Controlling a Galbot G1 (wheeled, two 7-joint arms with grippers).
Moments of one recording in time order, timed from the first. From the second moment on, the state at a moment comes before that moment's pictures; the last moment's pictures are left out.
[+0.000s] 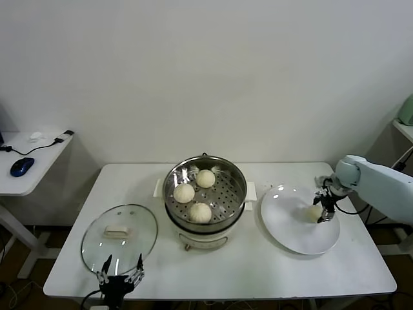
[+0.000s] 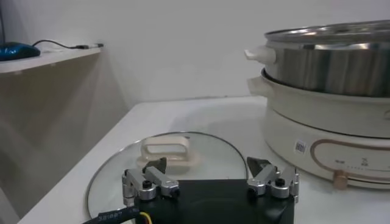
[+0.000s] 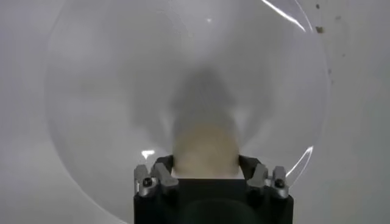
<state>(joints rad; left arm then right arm) 1.78 -1.49 -0.57 -2.01 -0.05 0.07 -0.10 0.23 0.79 -1.32 0.81 0.27 -0.07 -0.97</state>
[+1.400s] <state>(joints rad) 1.77 -1.47 -0.55 -2.08 -0.07 0.10 -0.09 0.97 1.20 -1.87 1.42 1.10 -0.39 -0.71</state>
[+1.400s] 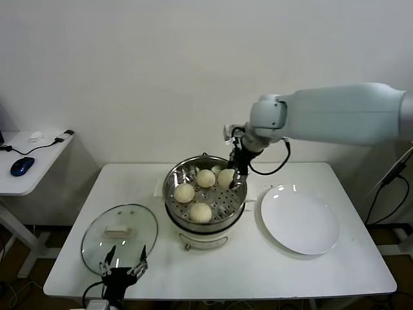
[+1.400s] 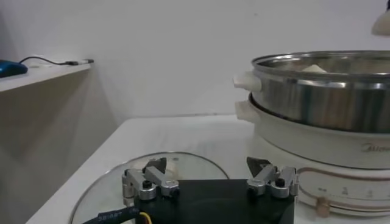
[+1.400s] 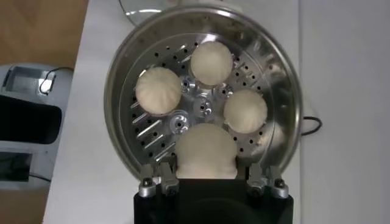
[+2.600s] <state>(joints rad) 1.77 -1.47 -0.55 -2.10 -0.10 0.10 -0.10 0.84 1.21 -1.77 1.28 1.10 -0.36 -0.71</state>
